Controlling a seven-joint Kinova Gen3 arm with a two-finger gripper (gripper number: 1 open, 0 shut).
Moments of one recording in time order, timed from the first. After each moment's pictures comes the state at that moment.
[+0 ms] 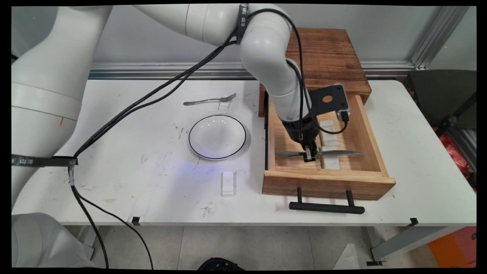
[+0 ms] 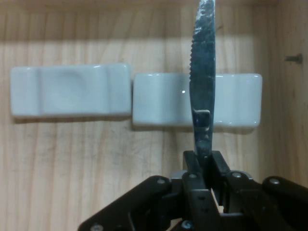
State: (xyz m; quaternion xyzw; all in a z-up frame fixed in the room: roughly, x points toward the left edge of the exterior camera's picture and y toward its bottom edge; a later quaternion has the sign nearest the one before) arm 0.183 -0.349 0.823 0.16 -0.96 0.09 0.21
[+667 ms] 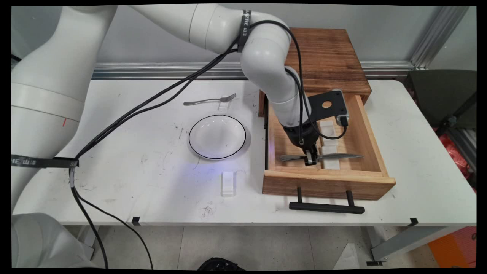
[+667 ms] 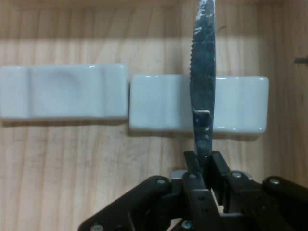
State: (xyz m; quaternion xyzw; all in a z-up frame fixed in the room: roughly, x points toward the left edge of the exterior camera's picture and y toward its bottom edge) arm 0.180 -0.351 0.806 0.17 -0.96 0.09 0.21
